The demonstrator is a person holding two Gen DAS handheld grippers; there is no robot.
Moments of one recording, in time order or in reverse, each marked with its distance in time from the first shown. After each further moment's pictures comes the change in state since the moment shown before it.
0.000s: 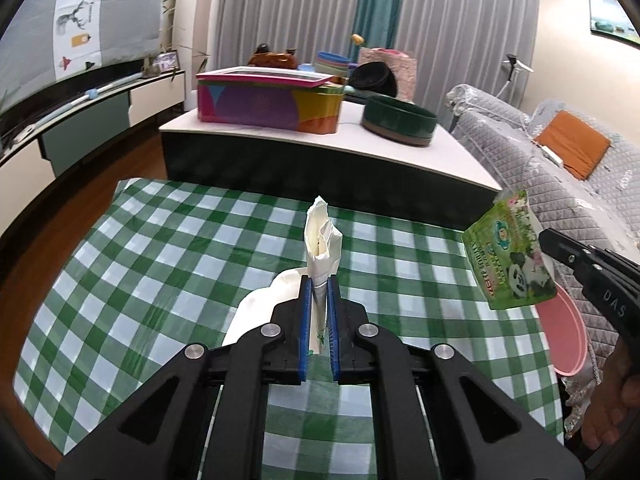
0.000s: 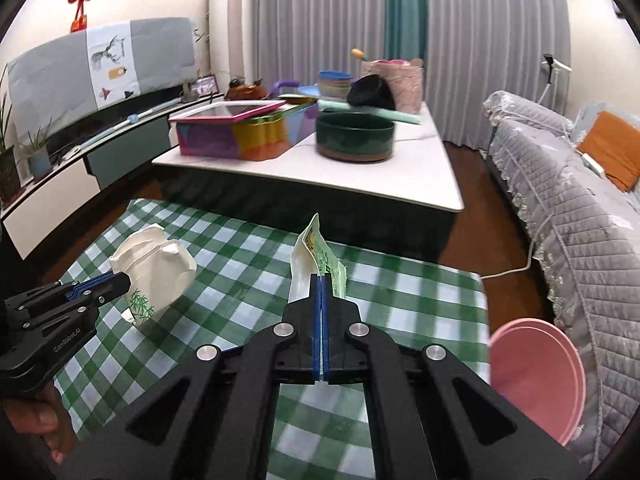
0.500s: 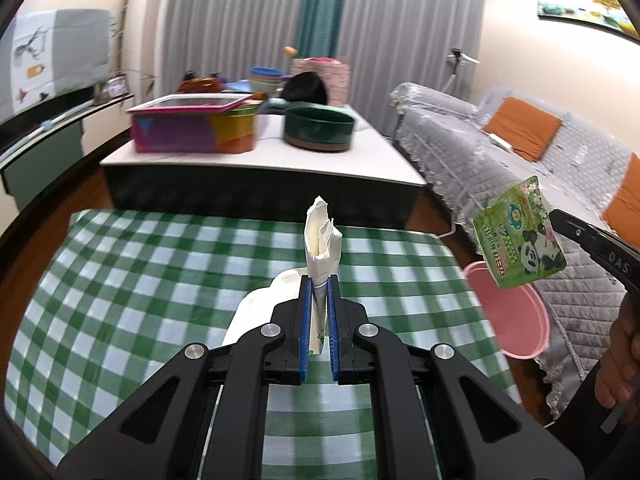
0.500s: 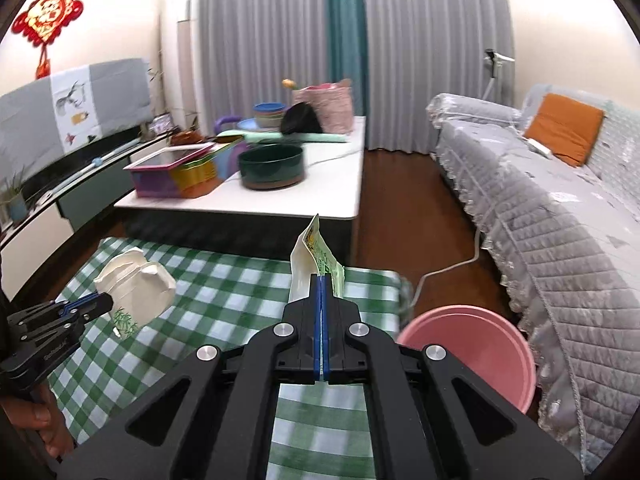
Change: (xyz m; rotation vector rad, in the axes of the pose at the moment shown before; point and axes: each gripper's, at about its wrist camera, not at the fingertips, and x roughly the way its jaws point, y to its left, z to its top) left arm -0.024 -0.066 -0.001 0.112 -0.031 -0.156; right arm -0.072 -0.098 -0.011 0.134 -0.085 -0.123
